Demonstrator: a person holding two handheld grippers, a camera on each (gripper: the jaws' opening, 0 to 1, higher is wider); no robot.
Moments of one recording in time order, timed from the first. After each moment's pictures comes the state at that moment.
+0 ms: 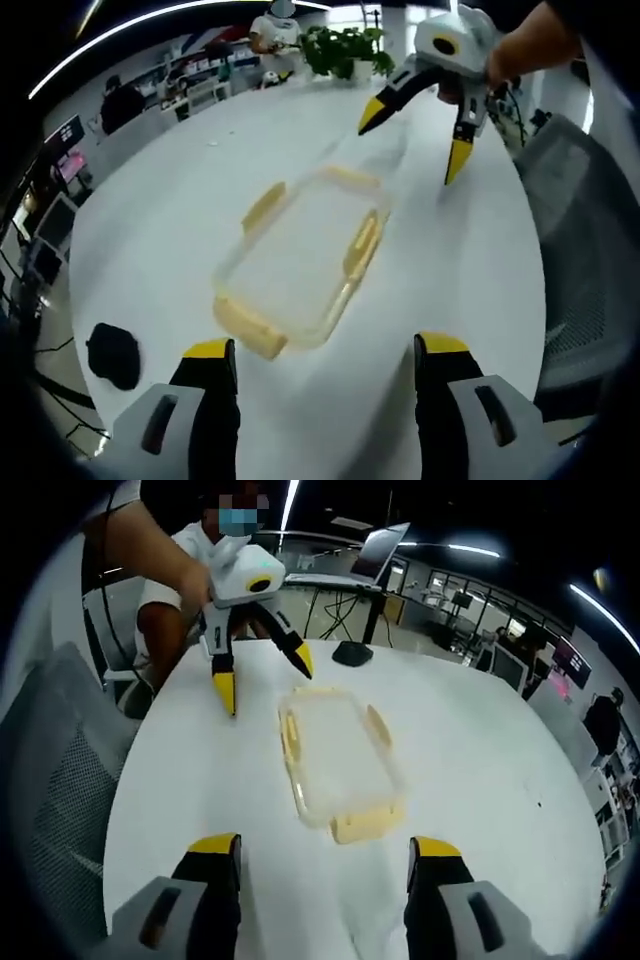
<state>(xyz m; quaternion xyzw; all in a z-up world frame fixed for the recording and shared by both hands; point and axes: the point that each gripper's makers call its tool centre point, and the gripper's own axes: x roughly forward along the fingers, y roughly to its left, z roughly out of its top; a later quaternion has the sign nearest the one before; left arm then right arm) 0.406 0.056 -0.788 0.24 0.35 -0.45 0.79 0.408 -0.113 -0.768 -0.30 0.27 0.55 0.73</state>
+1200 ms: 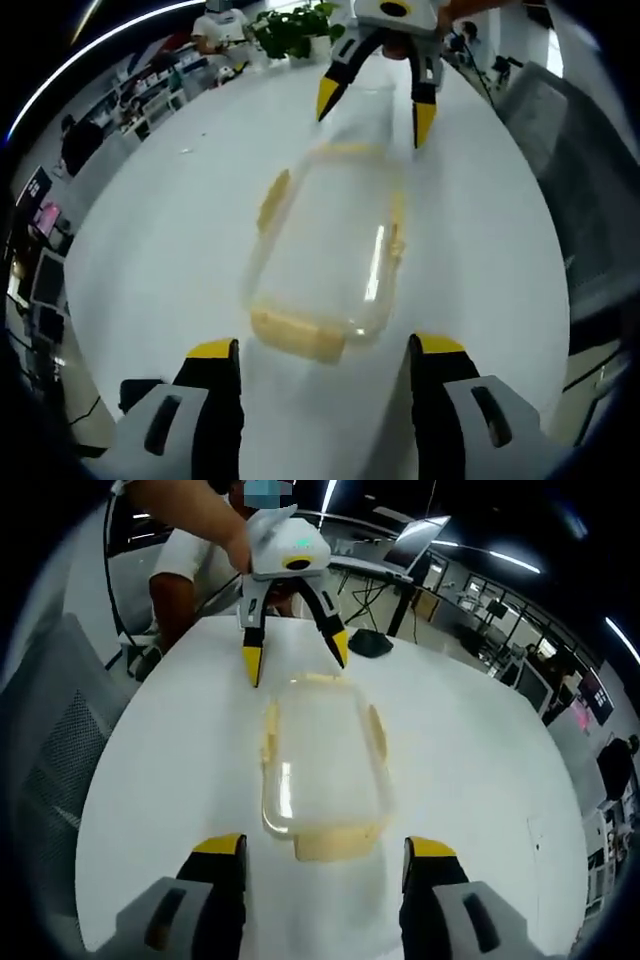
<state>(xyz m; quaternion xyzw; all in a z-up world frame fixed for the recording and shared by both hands) 0.444 0.070 -0.791 0.33 0.34 -0.49 0.73 0.443 -0.100 -0.774 -0.37 0.27 0.57 0.68</state>
